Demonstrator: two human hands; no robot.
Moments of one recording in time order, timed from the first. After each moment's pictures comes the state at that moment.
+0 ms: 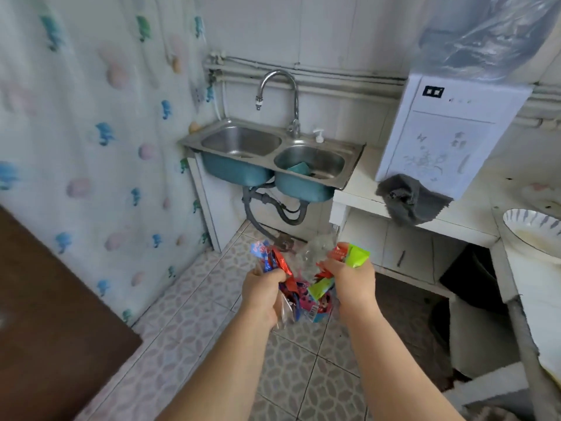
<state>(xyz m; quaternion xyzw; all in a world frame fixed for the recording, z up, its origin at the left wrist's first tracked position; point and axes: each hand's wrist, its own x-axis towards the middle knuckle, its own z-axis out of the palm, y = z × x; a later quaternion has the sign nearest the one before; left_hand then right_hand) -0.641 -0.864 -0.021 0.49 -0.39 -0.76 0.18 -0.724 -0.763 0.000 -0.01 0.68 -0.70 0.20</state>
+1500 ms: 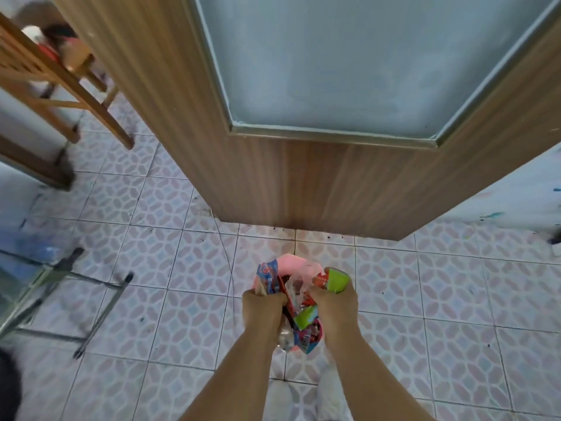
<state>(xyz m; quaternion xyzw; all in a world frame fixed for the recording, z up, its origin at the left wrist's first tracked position) -0.041 -1.060 -0.341 0.78 0.09 -0.49 0.39 -0.141 -1.100 -0.351 -0.35 0.68 -0.23 0.60</state>
